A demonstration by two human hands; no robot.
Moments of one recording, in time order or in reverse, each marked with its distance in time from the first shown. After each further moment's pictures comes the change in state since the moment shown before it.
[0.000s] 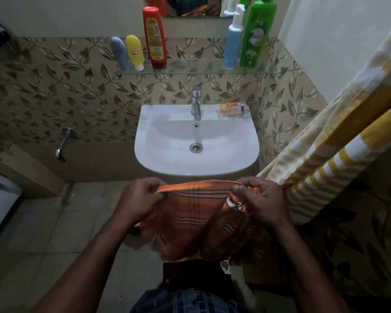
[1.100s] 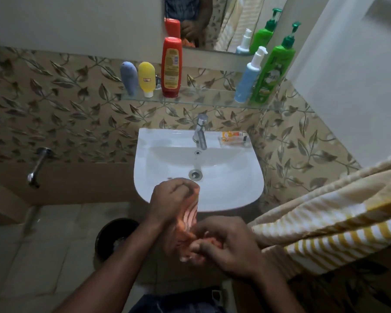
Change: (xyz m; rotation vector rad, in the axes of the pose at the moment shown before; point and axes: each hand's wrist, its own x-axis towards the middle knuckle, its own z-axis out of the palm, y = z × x) left_hand 0.106 0.012 -0.029 -0.582 -0.051 -0.015; right_hand 0.042 -0.074 0.120 -0.254 -0.356 -0.290
